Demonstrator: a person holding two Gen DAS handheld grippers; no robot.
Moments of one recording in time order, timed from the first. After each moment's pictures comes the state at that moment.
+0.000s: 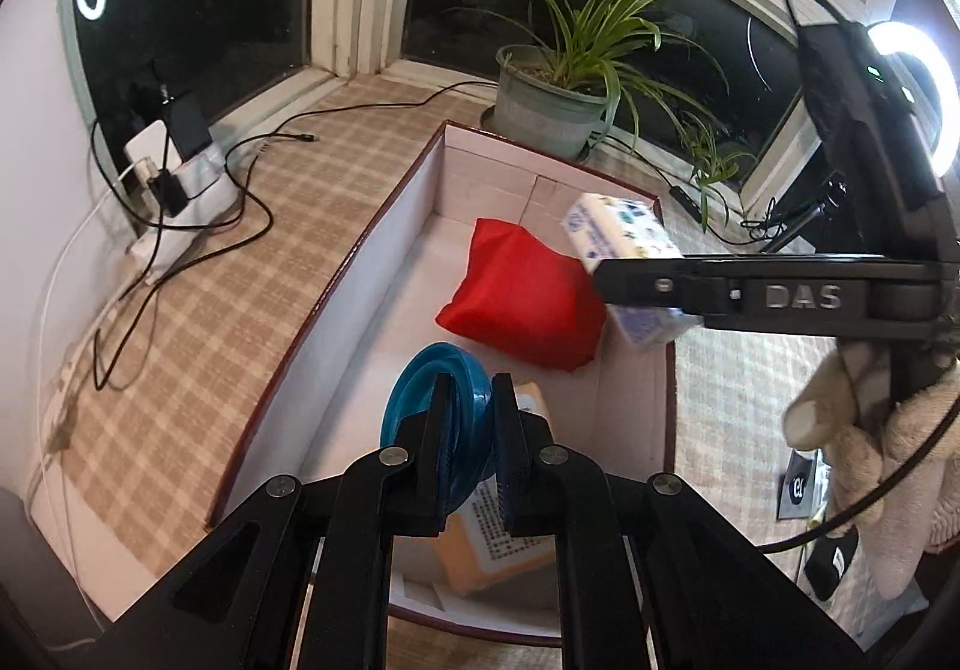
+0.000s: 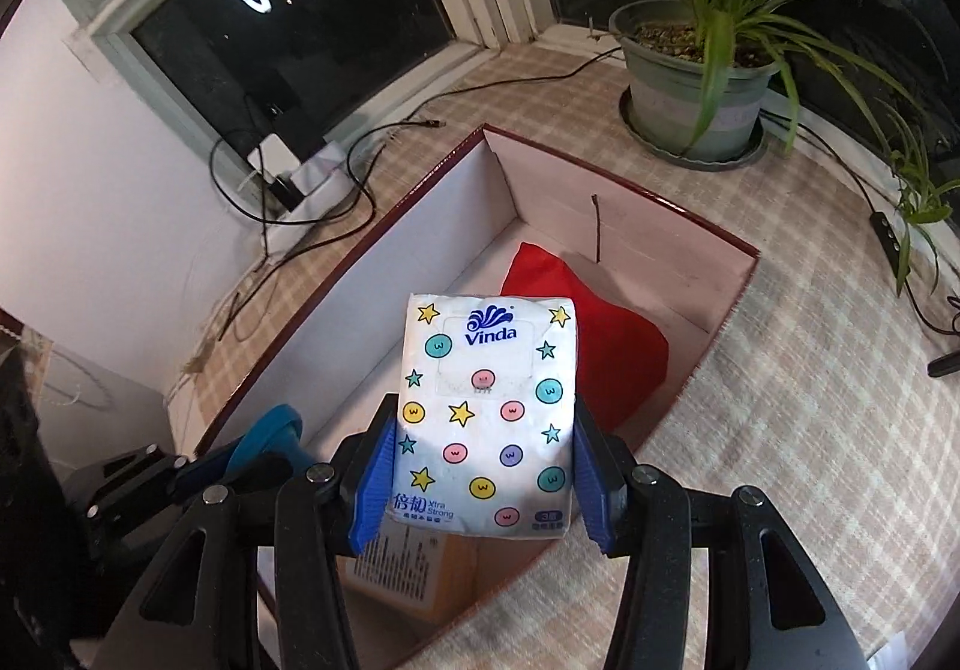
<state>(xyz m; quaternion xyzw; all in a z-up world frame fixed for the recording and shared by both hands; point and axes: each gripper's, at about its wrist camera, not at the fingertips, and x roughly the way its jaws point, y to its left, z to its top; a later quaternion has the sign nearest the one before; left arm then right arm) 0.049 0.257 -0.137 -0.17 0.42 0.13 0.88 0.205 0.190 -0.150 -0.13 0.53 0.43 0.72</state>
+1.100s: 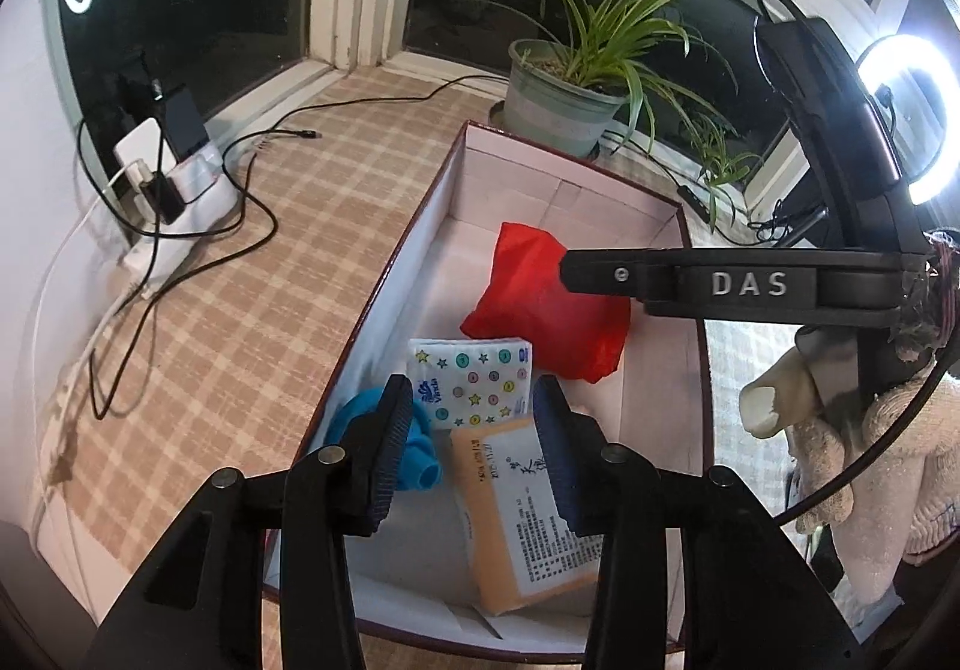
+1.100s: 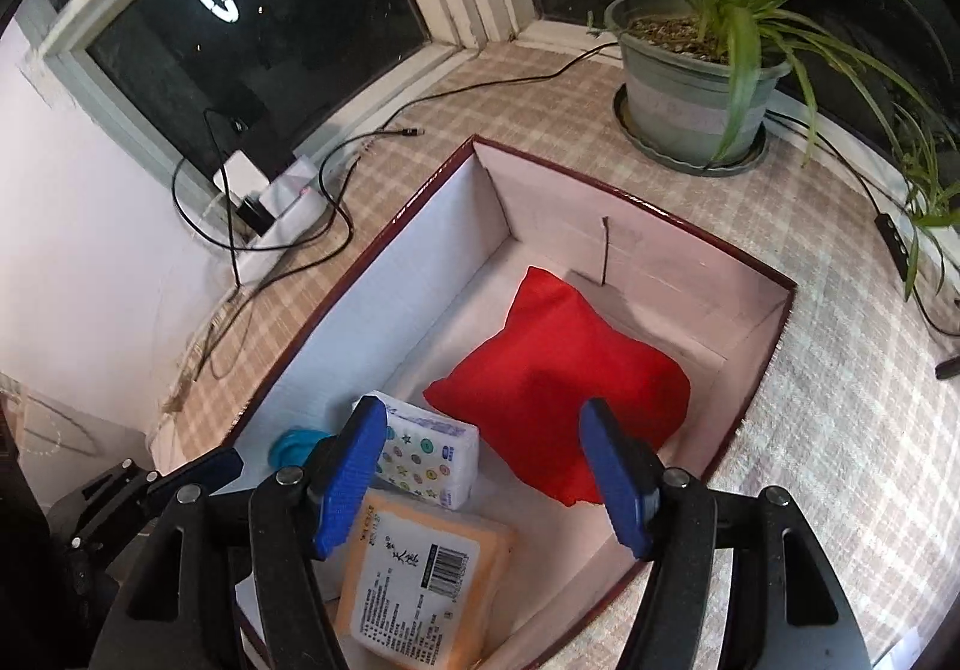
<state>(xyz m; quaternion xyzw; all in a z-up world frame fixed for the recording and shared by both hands) 0.058 0.285 -0.143 -0.17 0.43 0.11 0.88 0.213 0.215 -0.158 -0.11 0.54 0.40 0.73</state>
